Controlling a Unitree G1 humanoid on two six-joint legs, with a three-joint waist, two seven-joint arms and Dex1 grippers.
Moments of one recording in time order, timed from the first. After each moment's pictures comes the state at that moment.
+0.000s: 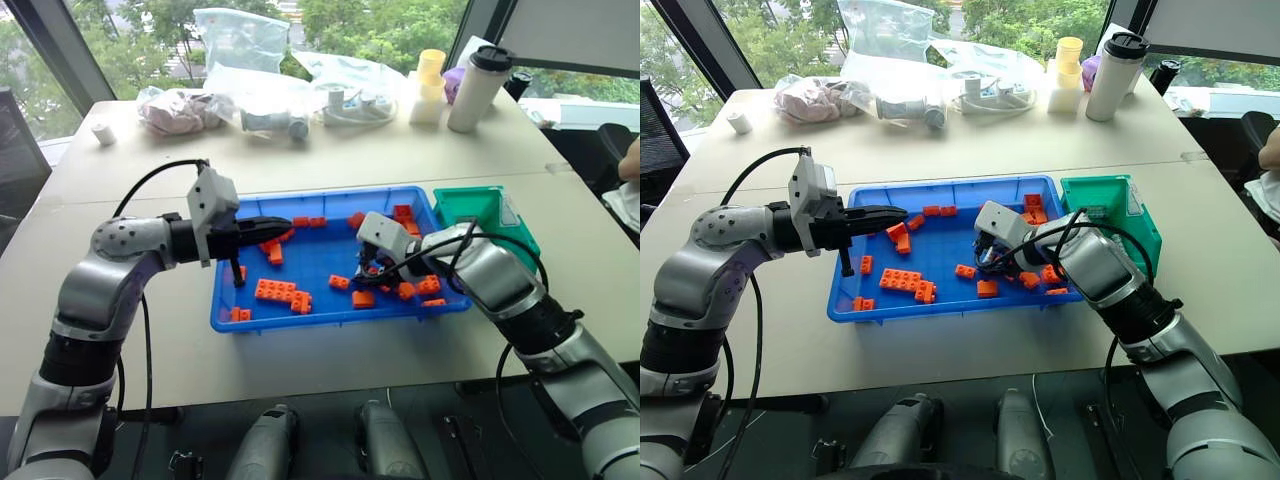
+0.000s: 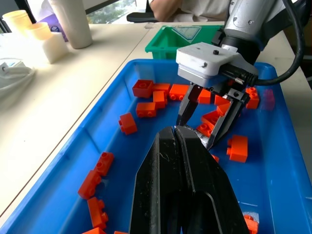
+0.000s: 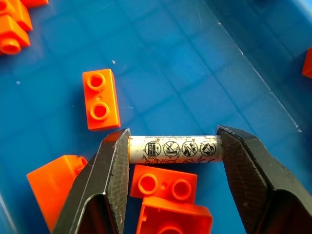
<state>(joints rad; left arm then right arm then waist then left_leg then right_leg) -0.49 0.68 0.01 -0.24 -0.48 0.48 -1.01 -0.77 -0.63 0.37 -0.12 0.18 1.02 0.85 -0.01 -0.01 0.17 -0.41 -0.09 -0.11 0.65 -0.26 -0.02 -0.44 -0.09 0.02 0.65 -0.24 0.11</state>
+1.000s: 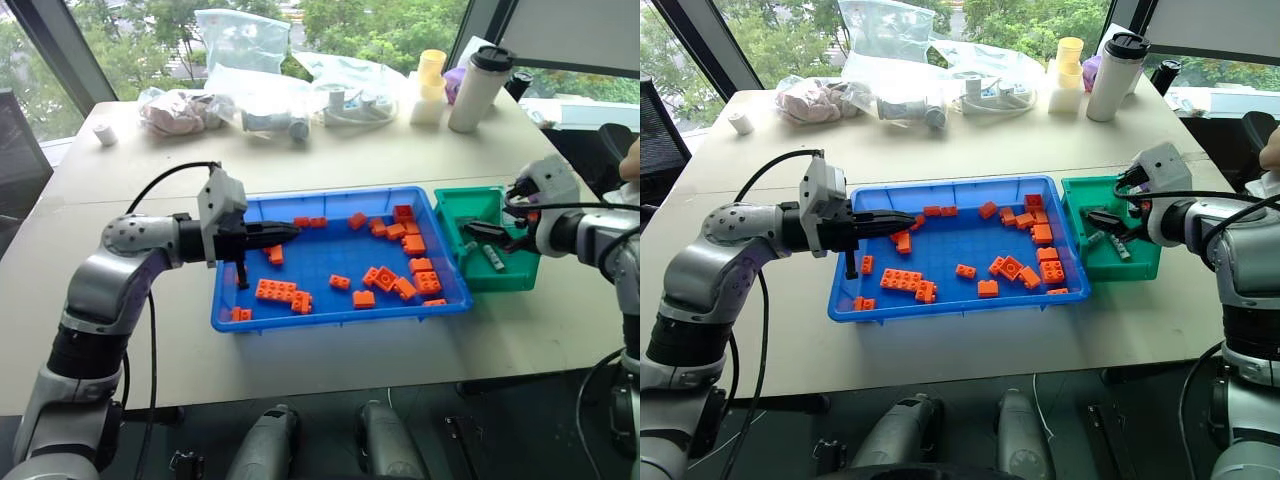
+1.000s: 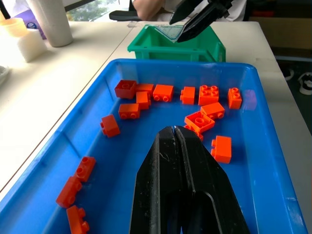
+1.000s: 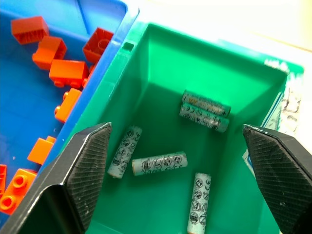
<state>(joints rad) -0.52 0.67 -0.02 -0.21 -0.49 0.50 -1.06 -0.57 -0.89 -0.17 -0.15 0.32 1.15 0.71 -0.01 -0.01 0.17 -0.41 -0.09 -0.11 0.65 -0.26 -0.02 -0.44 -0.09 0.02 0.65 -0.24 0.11</state>
